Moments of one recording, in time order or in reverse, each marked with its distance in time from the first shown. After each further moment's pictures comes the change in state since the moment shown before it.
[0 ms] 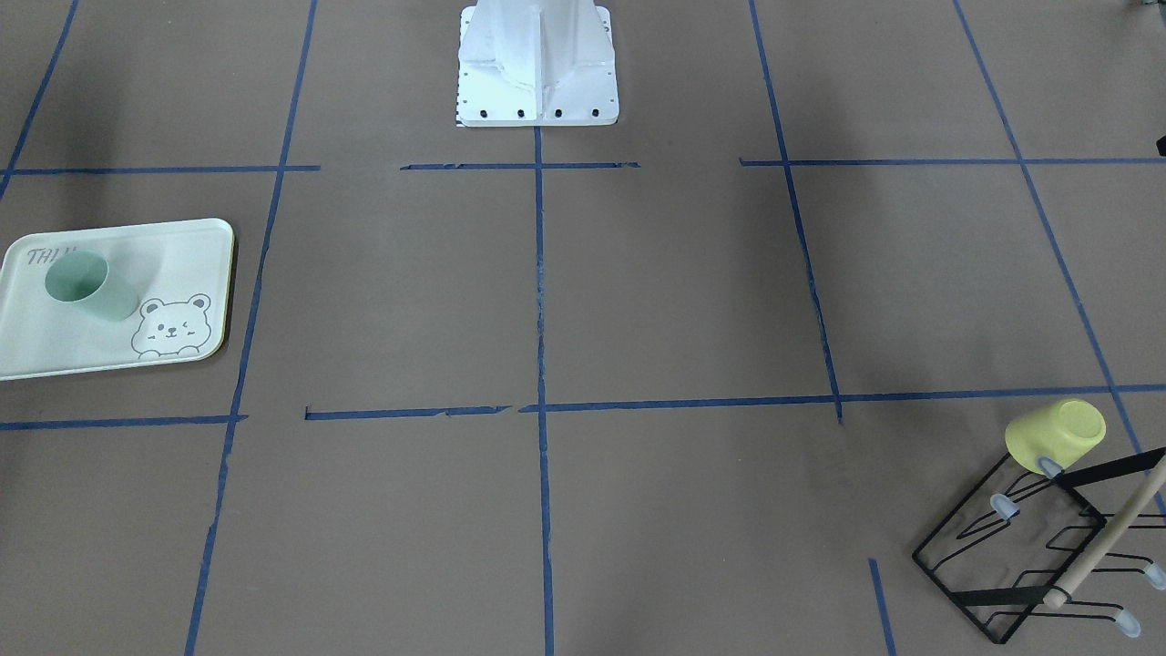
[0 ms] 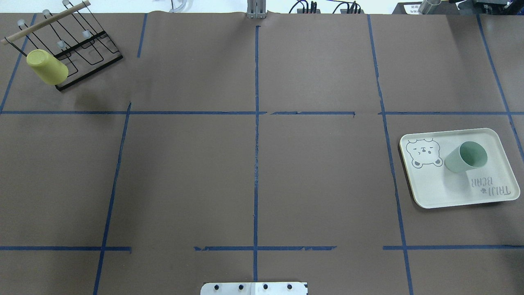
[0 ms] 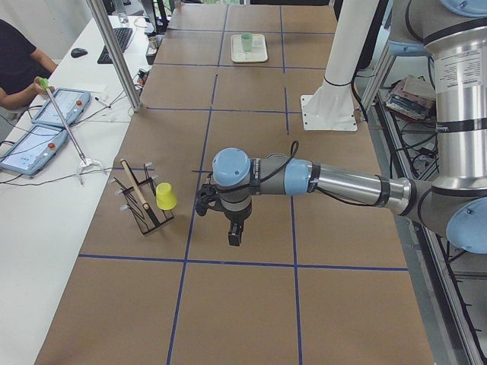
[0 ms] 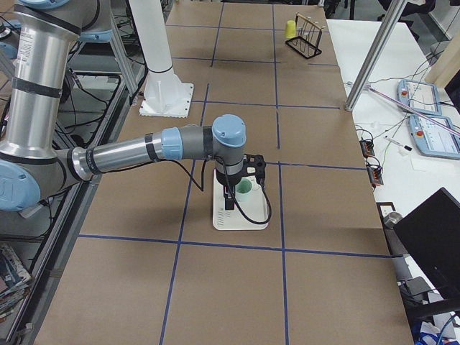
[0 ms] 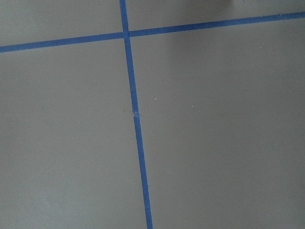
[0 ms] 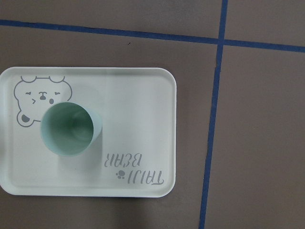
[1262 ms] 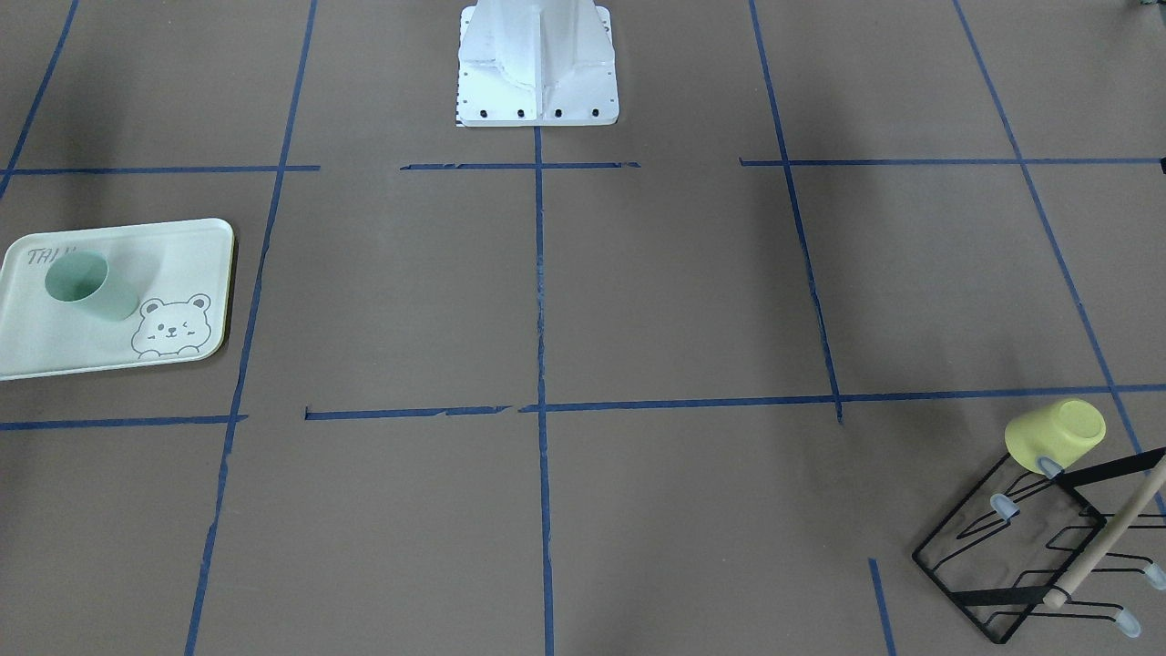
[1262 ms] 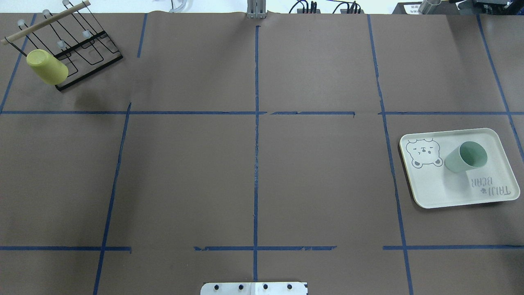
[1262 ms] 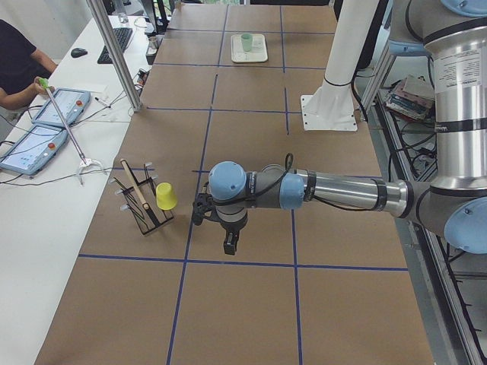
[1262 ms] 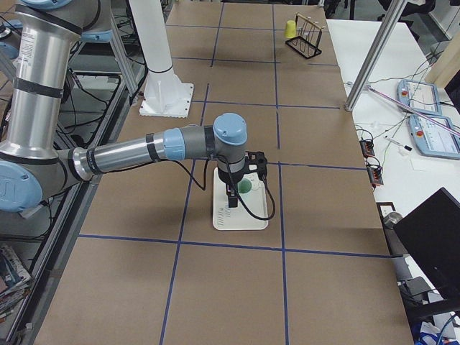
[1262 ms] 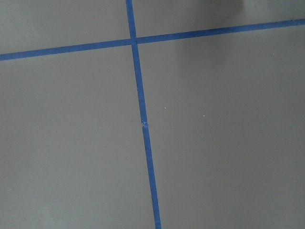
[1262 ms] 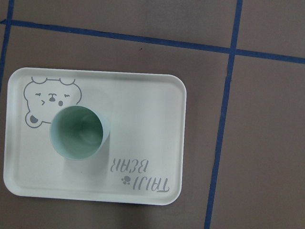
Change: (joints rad) left arm -0.001 -0.004 0.064 -0.073 -0.001 -0.001; right arm -0.017 0.003 -0.004 0.041 0.007 -0.002
